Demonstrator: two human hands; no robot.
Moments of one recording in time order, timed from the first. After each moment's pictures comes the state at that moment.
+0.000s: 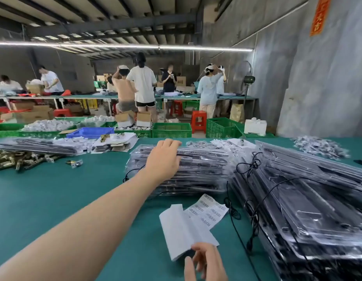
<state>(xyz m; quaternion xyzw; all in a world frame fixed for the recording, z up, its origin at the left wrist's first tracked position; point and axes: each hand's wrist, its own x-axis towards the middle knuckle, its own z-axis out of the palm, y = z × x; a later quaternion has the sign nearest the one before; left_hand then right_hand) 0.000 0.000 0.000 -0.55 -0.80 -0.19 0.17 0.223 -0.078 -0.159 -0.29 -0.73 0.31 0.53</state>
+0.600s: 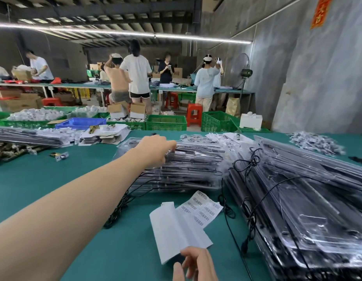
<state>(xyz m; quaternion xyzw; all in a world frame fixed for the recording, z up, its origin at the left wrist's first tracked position) -0.036 0.028 0.010 -0.60 -0.78 0.06 0.15 0.216 -0.071 -0.169 -0.30 -0.74 0.32 0.52</state>
